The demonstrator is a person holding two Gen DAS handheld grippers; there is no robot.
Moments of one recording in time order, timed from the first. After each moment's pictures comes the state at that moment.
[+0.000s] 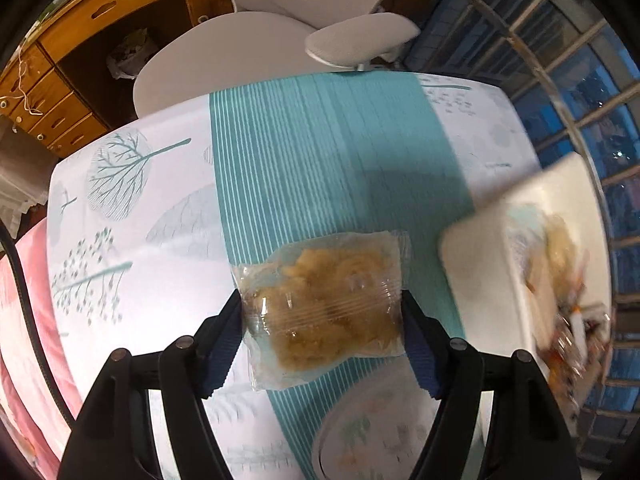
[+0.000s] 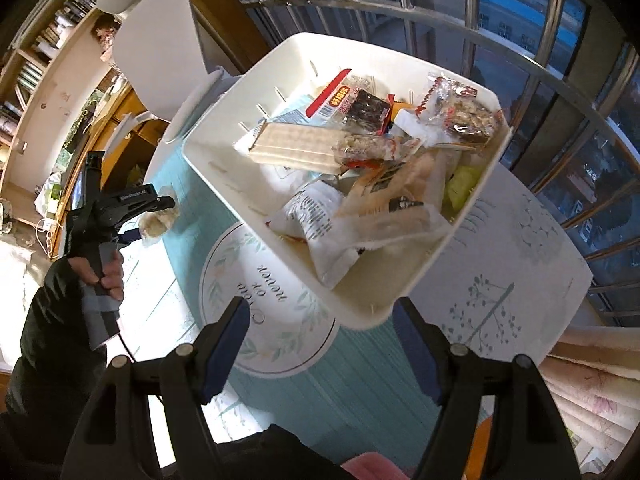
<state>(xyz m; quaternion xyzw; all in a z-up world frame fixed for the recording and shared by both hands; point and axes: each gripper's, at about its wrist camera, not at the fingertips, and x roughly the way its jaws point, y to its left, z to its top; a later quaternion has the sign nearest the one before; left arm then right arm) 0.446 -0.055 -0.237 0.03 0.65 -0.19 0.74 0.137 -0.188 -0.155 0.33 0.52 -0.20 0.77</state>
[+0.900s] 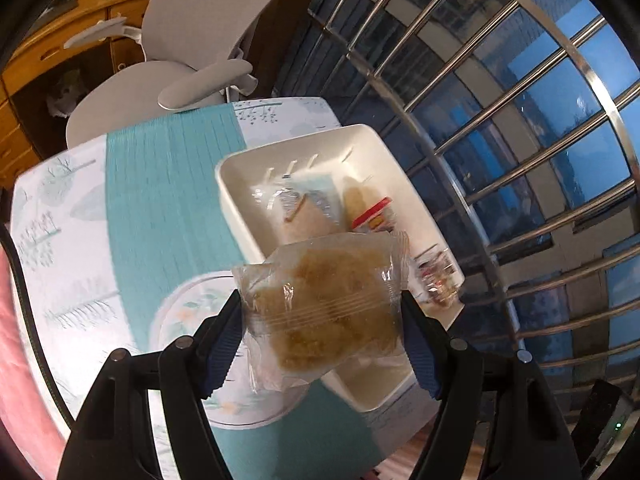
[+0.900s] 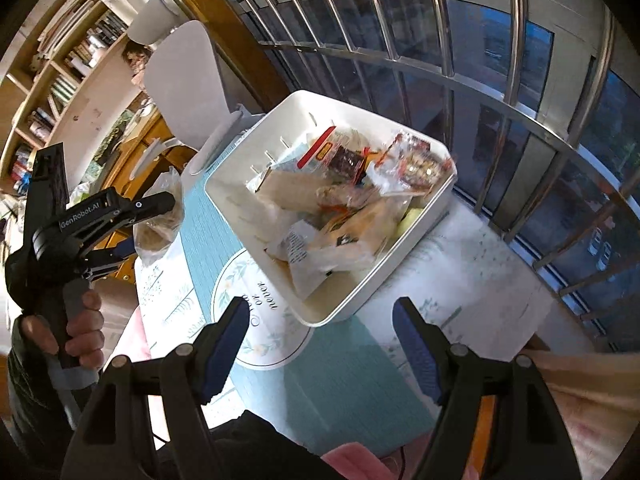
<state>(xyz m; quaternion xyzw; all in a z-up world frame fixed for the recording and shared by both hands) 0.281 -0.119 -0.101 -0.05 0.58 -0.33 0.74 0.077 -0.246 -0.106 0.32 0.47 -0.15 0.81</state>
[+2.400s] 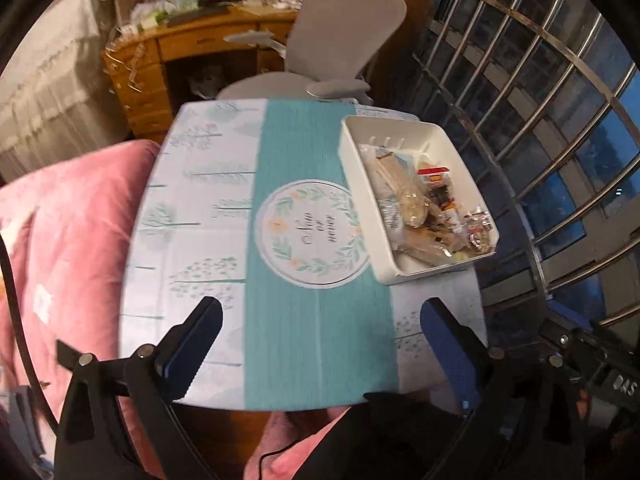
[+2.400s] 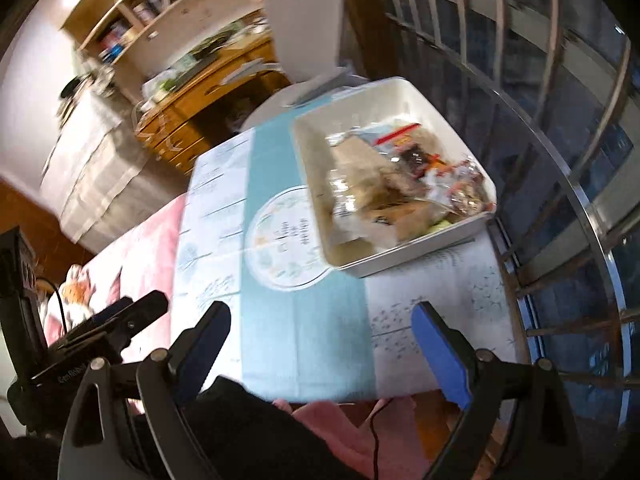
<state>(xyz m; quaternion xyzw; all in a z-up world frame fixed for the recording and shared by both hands) 0.052 -0.020 -0.032 -0.05 0.53 -0.10 0.84 0.042 -0.227 -0.045 0.16 0.53 0.05 0.83</state>
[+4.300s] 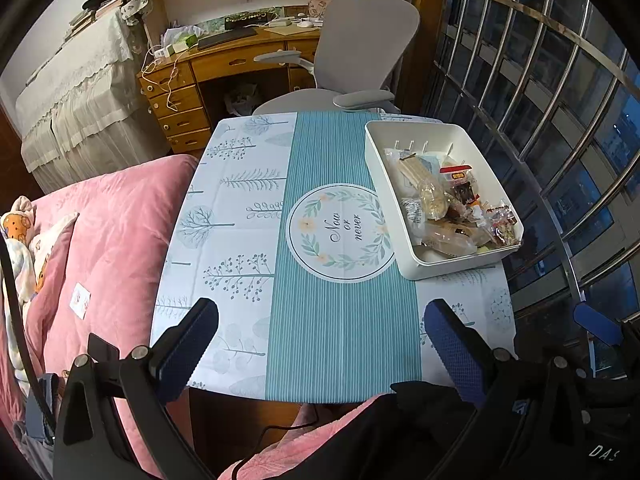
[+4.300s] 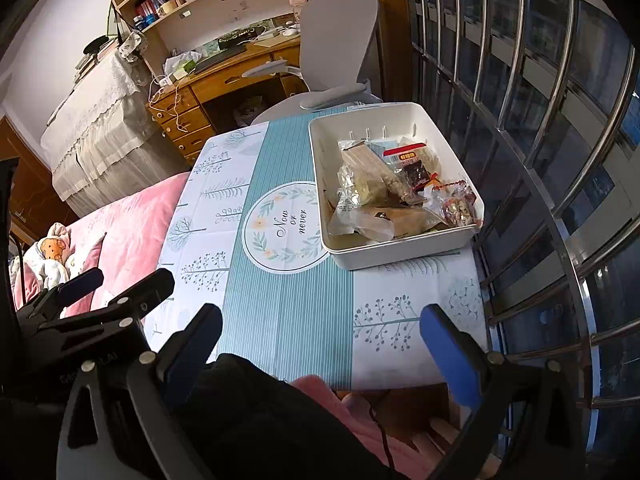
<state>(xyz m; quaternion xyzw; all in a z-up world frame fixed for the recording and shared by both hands) 0.016 -0.041 -0.028 0.00 0.51 -0.03 0.86 0.004 -0.207 -0.043 0.08 0.50 0.05 0.86</state>
